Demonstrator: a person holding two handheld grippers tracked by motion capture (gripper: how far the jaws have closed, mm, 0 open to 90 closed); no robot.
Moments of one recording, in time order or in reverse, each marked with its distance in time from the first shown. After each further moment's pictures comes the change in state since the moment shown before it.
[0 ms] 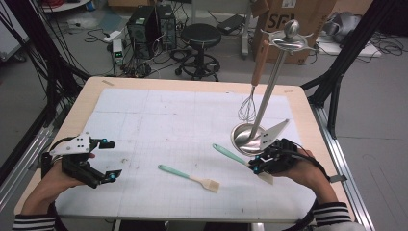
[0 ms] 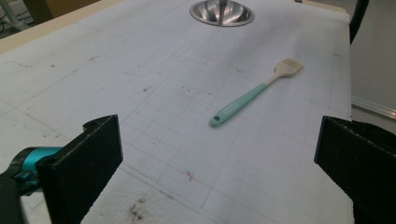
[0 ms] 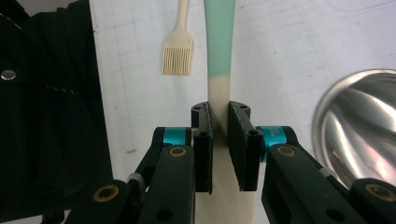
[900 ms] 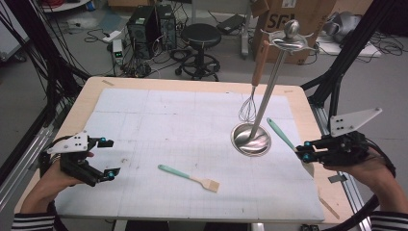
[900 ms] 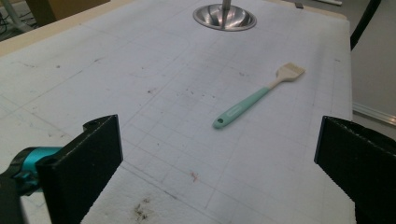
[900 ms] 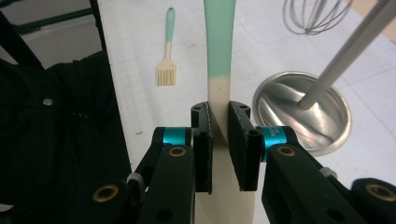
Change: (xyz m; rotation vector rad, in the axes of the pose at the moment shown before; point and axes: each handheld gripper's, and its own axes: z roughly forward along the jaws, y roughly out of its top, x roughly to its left) left arm 0.005 -0.001 -0.003 -0.017 0.000 -0.016; right arm 0.000 -0.057 -0.122 -0.239 -0.081 0.076
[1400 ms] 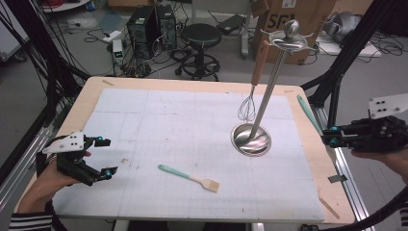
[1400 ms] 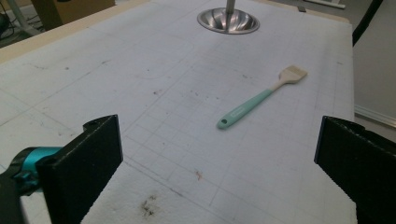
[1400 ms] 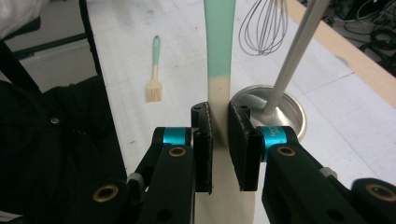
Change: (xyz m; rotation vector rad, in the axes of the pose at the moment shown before) left arm 0.001 0.000 -0.007 -0.009 0.015 0.005; right arm -0.015 0.007 -0.061 -0.083 -0.053 0.029
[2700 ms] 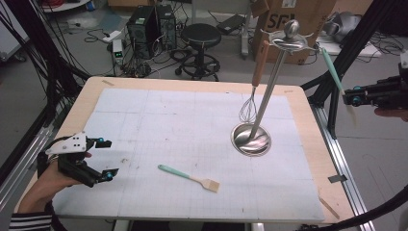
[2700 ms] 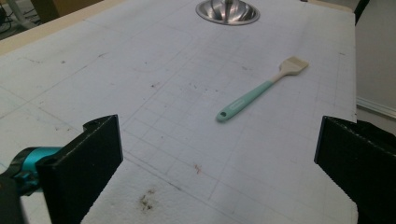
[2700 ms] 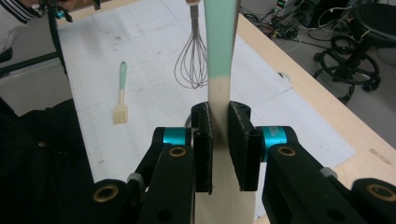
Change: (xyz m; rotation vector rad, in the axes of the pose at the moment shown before) left arm -0.002 -0.001 0.003 0.029 0.002 0.004; right arm -0.059 0.048 -0.047 -0.017 -0.077 0.039
